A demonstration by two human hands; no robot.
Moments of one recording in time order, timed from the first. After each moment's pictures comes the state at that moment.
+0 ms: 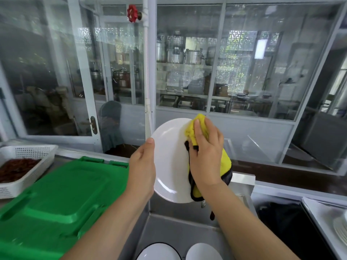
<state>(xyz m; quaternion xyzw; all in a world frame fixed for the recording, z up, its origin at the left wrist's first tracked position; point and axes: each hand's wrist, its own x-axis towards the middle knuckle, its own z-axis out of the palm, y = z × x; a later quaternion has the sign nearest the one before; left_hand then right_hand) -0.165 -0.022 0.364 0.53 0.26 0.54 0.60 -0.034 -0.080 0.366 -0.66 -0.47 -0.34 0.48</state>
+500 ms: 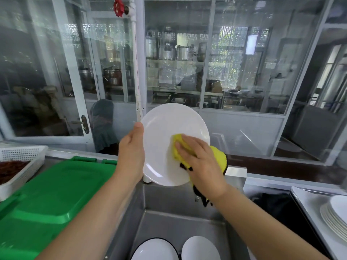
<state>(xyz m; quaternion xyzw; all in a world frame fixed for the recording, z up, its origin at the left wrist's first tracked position) -0.154 -0.008 0.378 0.54 0.27 0.54 0.59 -0.012 -0.120 0.336 -0.60 -0.64 -0.35 0.33</state>
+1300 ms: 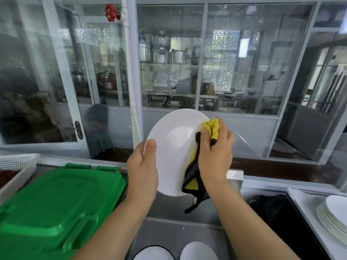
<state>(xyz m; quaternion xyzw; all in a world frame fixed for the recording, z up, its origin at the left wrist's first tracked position) -0.140 -0.046 0.360 0.59 0.19 0.56 0.55 -0.002 -0.109 0.367 -0.71 -0.29 -0.24 0.60</state>
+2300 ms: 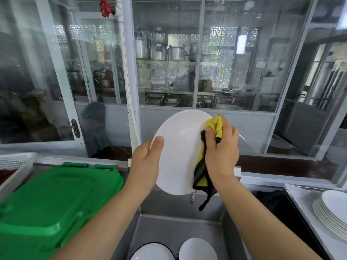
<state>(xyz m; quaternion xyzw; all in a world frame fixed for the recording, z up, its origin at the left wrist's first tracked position) -0.140 -0.042 0.370 0.68 0.19 0.45 0.55 0.019 -0.121 0.364 -0.70 -0.31 -0.28 0.58</state>
